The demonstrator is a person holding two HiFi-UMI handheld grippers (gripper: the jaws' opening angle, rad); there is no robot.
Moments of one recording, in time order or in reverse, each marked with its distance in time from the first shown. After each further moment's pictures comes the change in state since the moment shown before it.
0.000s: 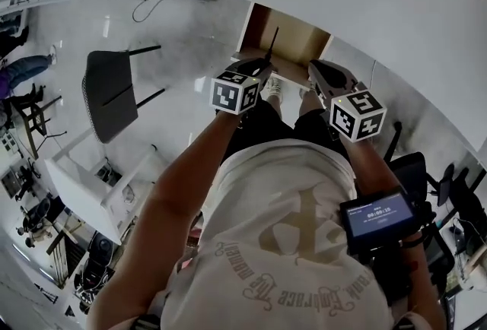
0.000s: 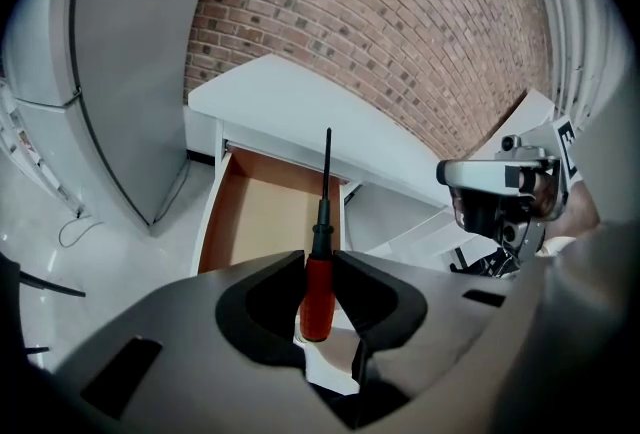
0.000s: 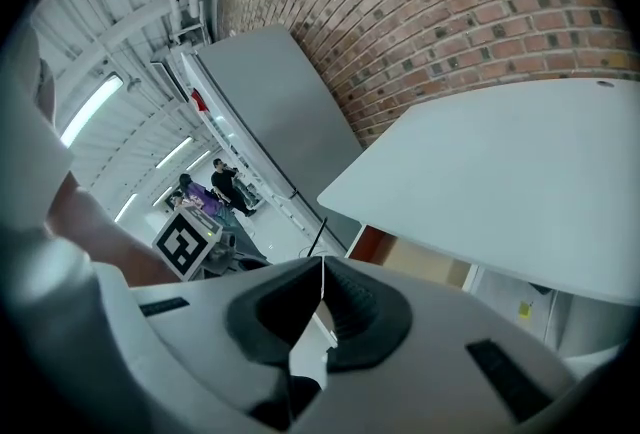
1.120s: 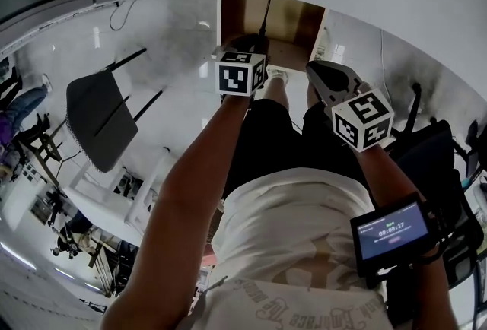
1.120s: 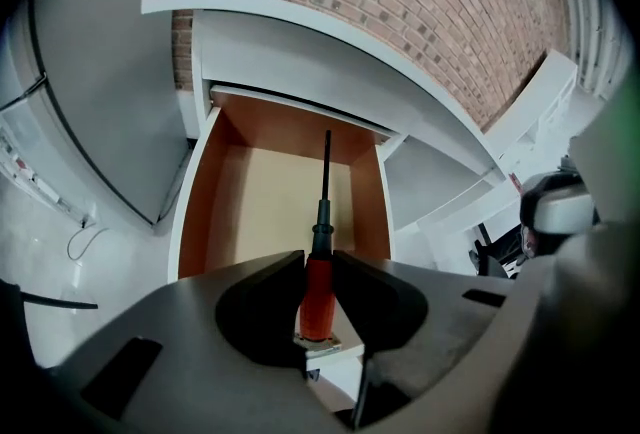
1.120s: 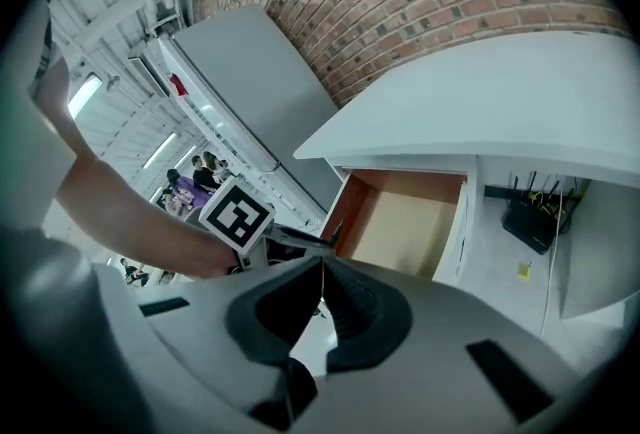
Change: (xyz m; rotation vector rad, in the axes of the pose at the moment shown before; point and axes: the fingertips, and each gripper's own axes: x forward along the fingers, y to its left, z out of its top) left arm 0.080 0.020 -0.006 0.073 0.095 0.098; right arm -0.008 -0.017 -0.065 0.072 0.085 -0.043
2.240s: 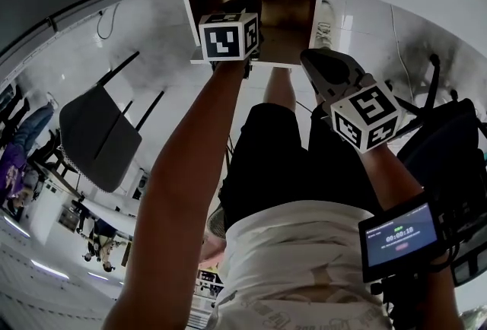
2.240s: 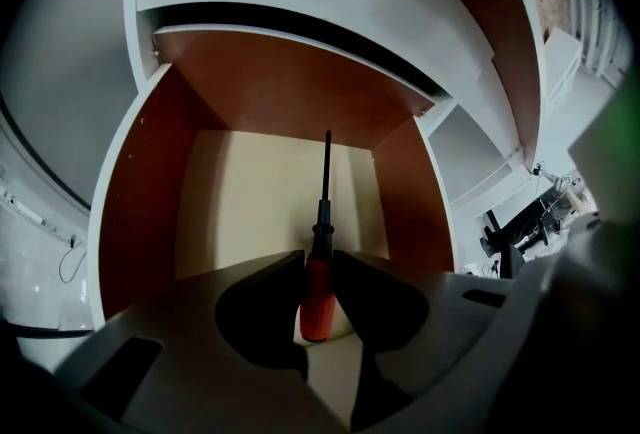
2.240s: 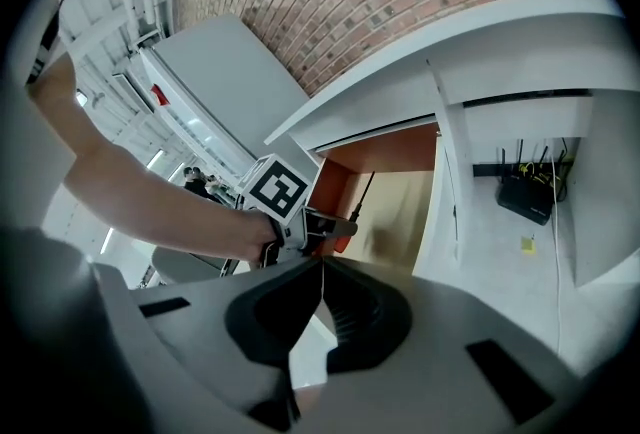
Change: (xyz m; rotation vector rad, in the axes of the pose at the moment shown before) left arm 0.134 0.025 0.001 0.066 0.045 0.017; right arm 0.052 -0.068 -0.074 0.107 -0.052 -0.015
